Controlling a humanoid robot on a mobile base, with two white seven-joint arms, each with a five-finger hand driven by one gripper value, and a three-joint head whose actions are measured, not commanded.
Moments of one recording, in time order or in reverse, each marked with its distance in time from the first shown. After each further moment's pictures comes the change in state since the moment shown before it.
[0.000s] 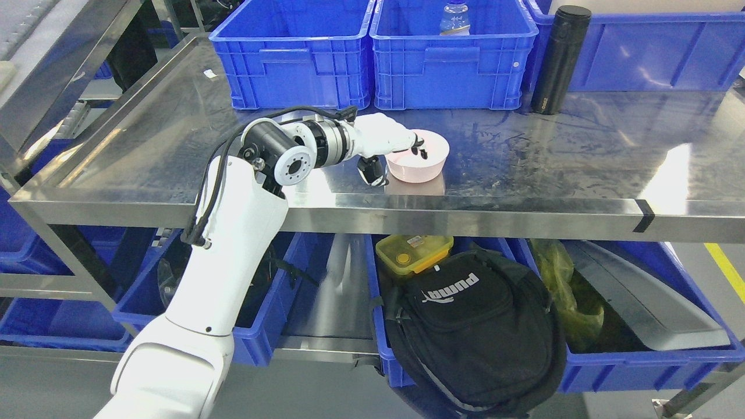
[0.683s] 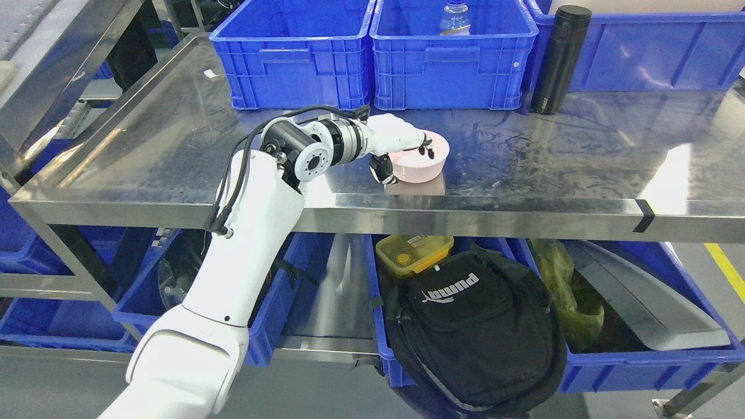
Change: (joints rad) left arm -0.035 -0.046 -0.007 0.135 -0.041 -0.001 0.056; right arm 0.000 0.000 0.000 0.000 0.000 0.000 0.000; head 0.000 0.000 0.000
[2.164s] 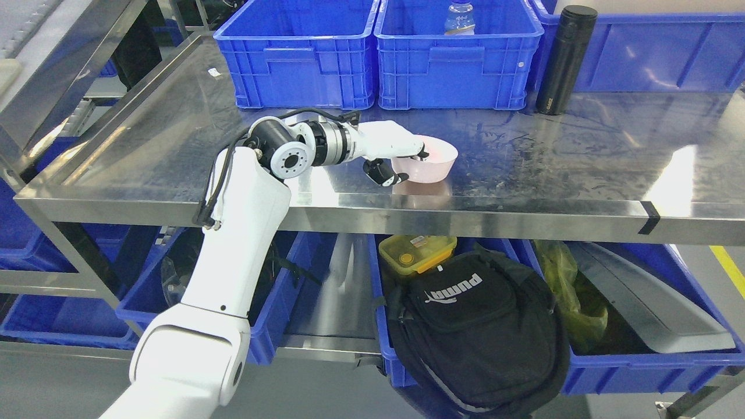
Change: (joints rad) left arm -0.014 -0.019 0.166 0.096 0.095 -0.294 -0.036; right arm 0.000 0.000 0.000 0.000 0.000 0.000 0.000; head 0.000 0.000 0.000
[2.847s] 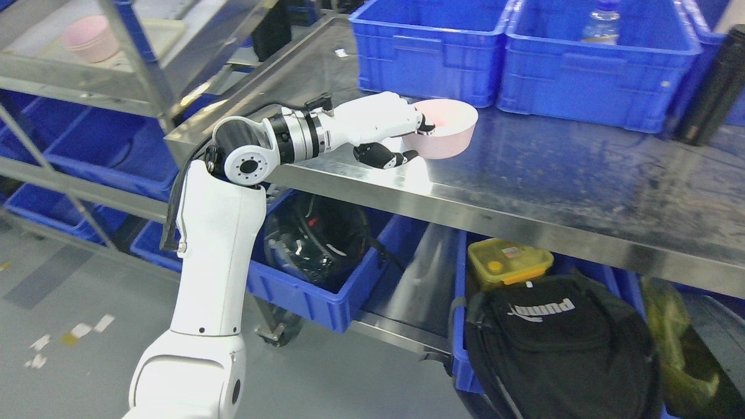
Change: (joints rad) left arm 0.121 -0.001 0.131 -0.250 0.211 -0.123 -0.041; right arm 0.000 0.000 0.000 0.000 0.000 0.000 -0.004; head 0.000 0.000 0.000
